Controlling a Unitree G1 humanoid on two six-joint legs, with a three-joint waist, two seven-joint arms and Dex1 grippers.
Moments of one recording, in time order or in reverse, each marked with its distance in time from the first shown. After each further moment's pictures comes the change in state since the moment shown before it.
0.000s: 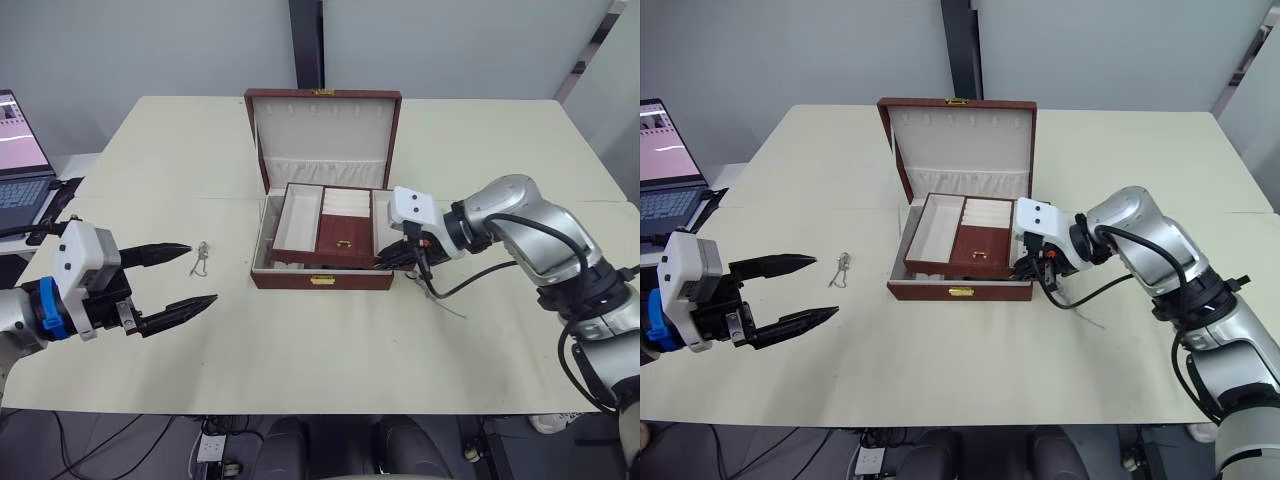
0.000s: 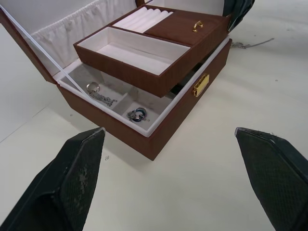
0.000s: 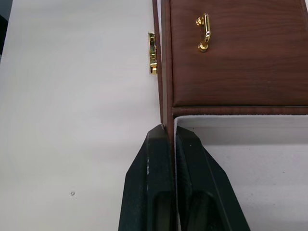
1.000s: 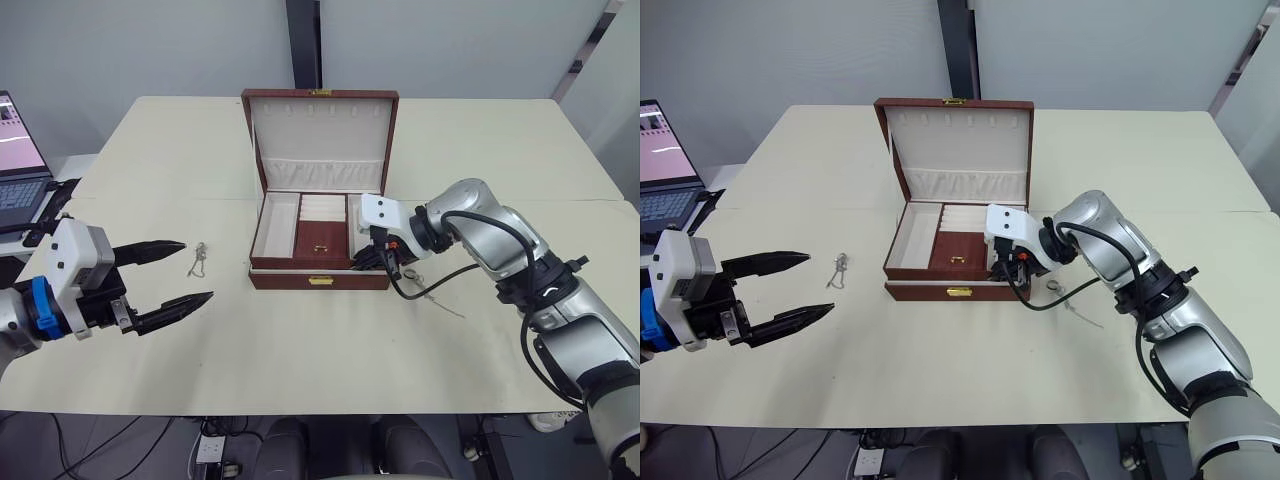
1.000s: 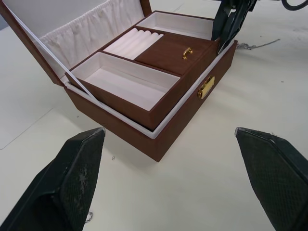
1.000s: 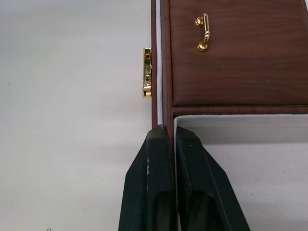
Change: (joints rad) left arm 0.000 0.000 0.008 -0.005 0.001 0.000 0.007; right arm -0.037 0.131 0.051 0.147 -0.085 -0.097 0.007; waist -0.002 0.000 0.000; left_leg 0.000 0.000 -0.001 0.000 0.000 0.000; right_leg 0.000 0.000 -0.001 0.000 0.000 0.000
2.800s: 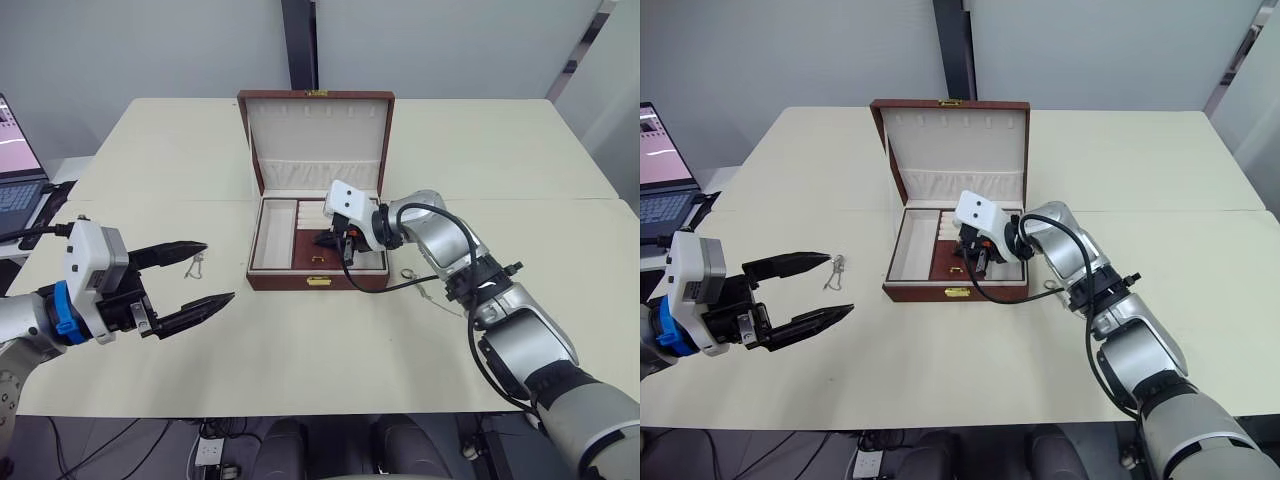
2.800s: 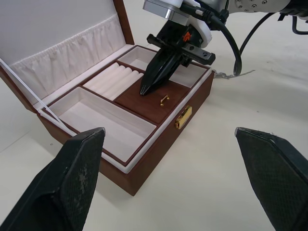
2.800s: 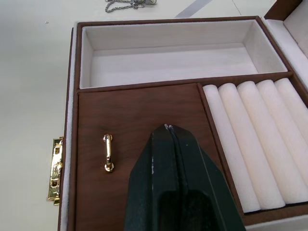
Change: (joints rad) left arm -0.006 -0.067 -0.018 -0.103 -0.090 0.067 0.075; right arm -0.016 0.289 -0.111 0.318 -0.091 -0.259 -0.250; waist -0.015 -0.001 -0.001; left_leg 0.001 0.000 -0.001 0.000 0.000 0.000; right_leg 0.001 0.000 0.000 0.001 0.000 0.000
